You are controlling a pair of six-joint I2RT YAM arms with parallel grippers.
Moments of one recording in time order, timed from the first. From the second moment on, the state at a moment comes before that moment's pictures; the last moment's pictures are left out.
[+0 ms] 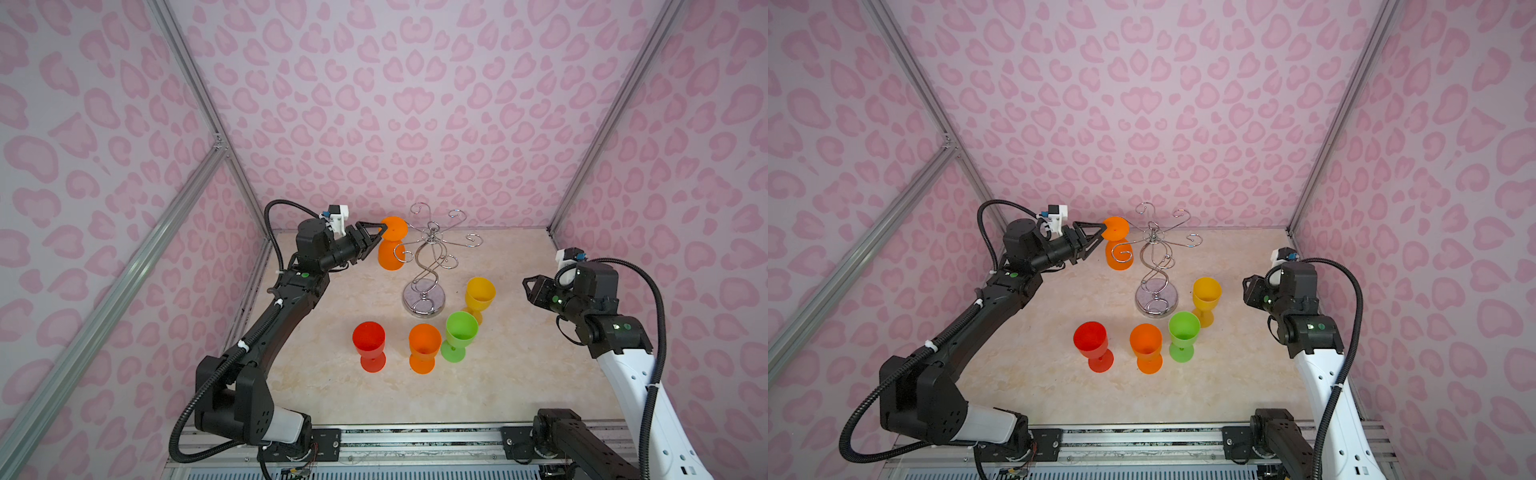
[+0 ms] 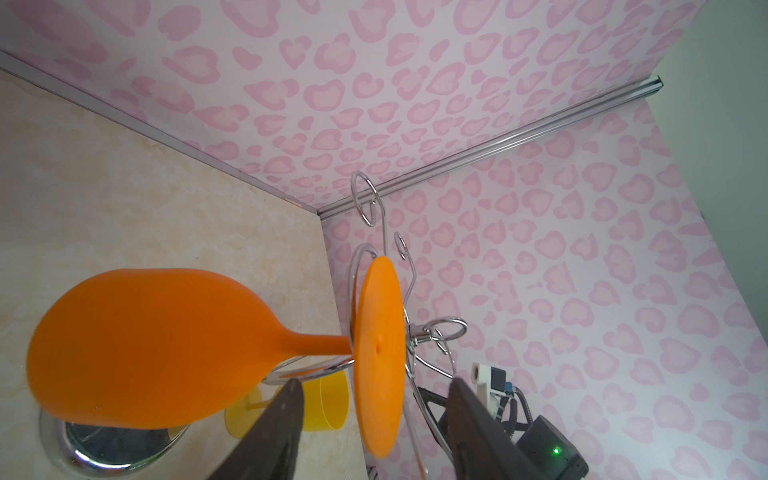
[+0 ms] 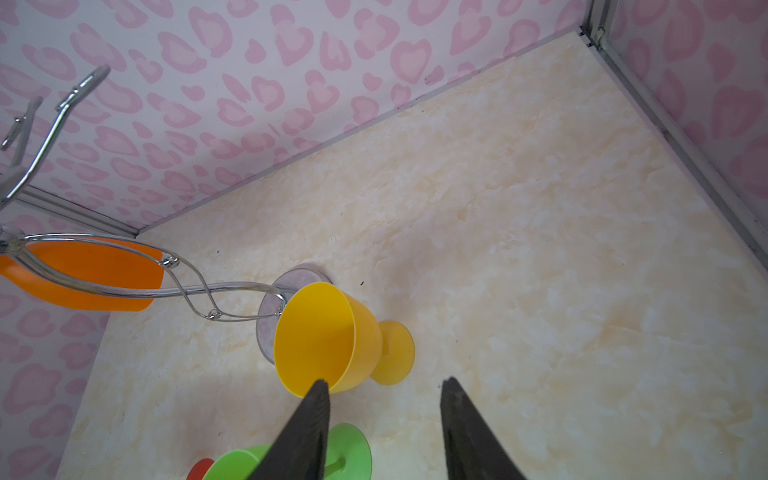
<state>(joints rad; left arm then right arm) -0.25 1.45 1.19 0.16 0.68 -1.11 -0.02 0.93 1.02 -0.70 -0.17 0.39</state>
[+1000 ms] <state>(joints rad) -0.25 1.46 1.18 0.21 0.69 -1.14 -0.02 0.94 1.00 -0.66 -0.20 0.40</state>
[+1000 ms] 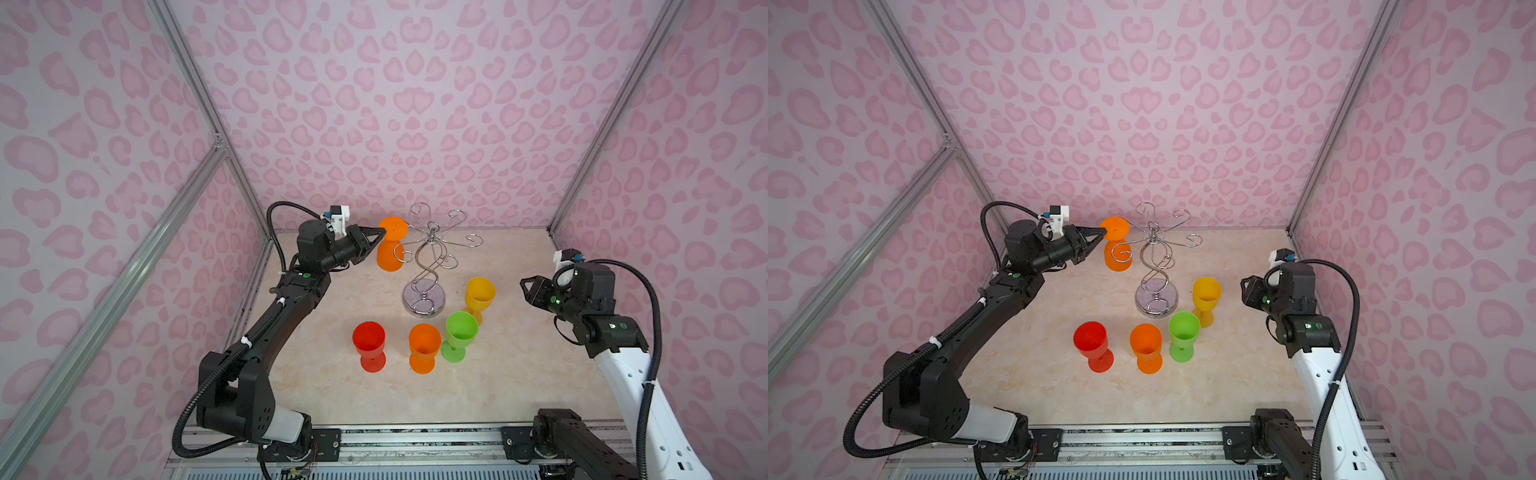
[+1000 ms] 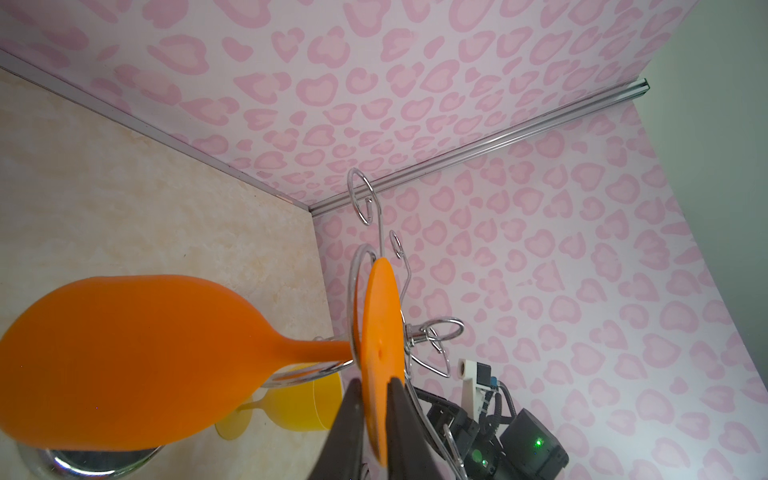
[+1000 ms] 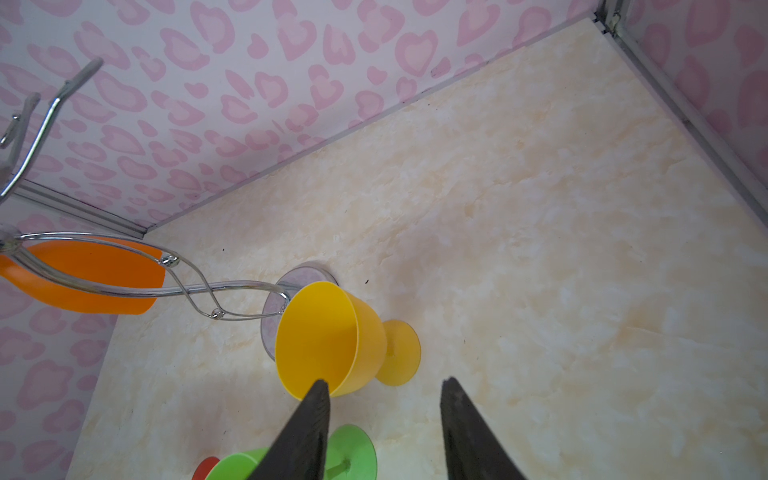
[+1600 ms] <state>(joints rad) -0.25 1.46 1.18 0.20 0.70 -1.15 -0.02 0.94 0.97 -0.66 -0.20 0.41</state>
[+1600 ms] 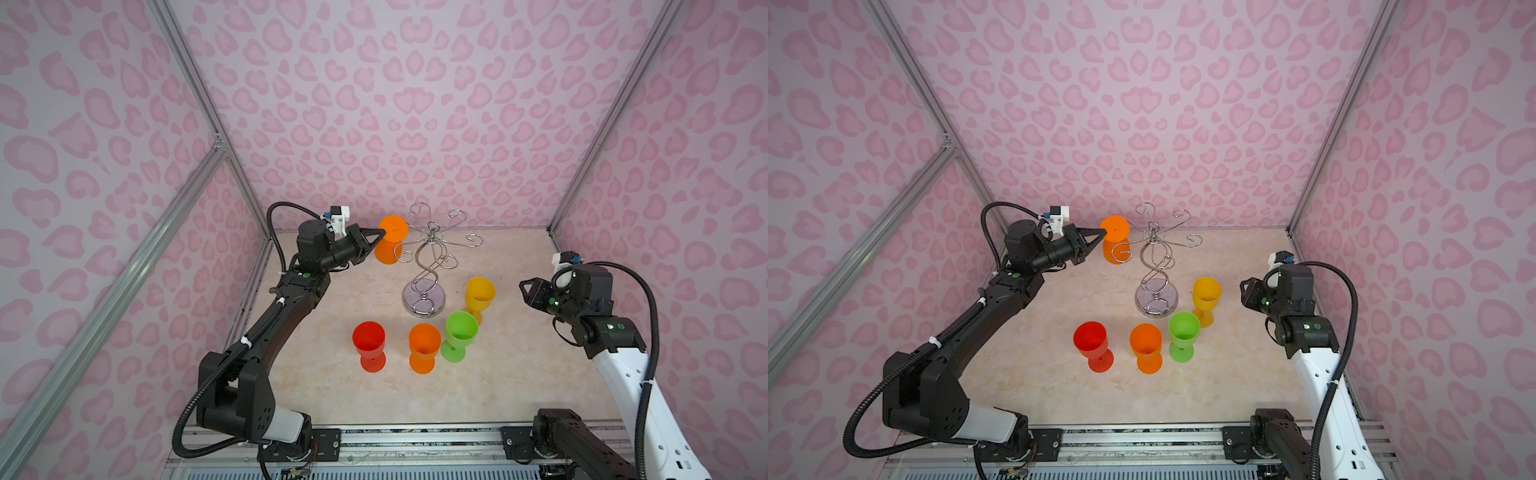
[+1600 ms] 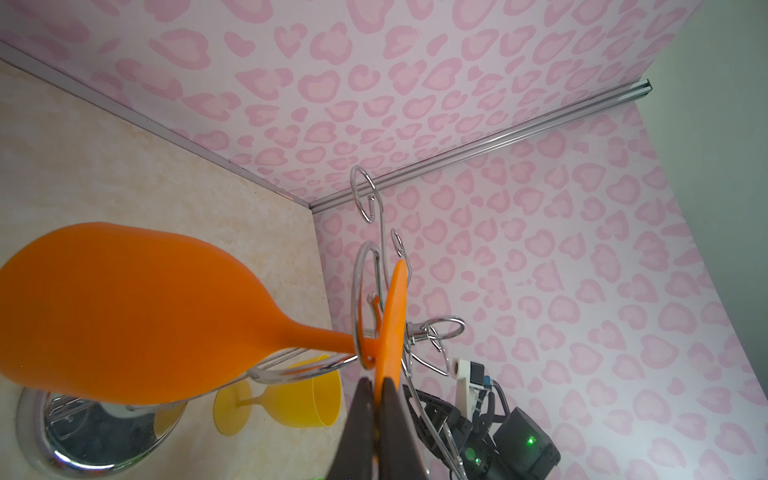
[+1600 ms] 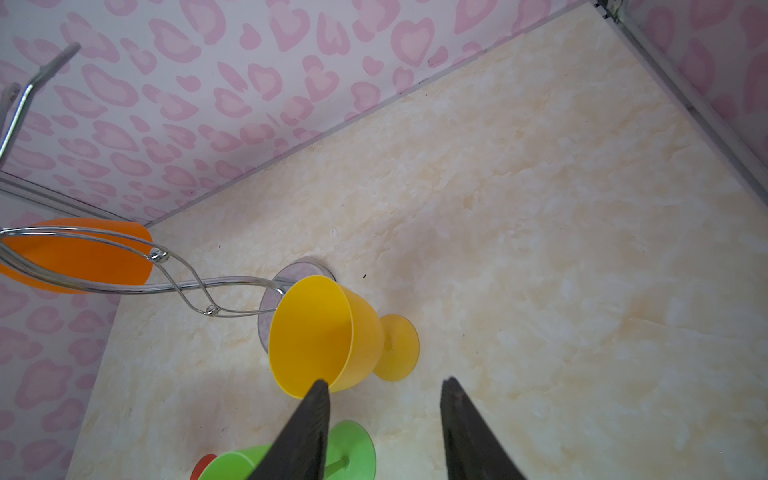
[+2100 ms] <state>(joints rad) -0.21 1.43 1.23 0.18 0.75 -1.25 -0.02 0.93 0.96 -0.66 -0.21 0.41</state>
